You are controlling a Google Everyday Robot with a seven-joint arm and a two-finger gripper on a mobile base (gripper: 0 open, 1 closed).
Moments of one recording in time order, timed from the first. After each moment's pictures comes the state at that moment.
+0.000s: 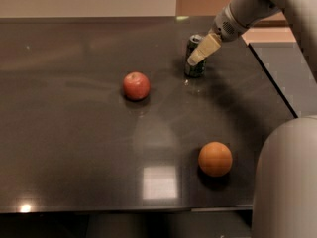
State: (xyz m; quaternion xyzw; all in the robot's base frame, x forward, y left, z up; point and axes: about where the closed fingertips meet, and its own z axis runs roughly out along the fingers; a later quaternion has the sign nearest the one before) arm 0.724 -0.144 0.898 -0.48 0.82 0.13 0.29
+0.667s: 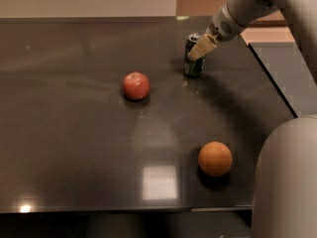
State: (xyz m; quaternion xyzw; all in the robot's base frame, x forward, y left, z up) arm 0.718 -0.135 0.902 -0.49 0.81 0.13 0.29
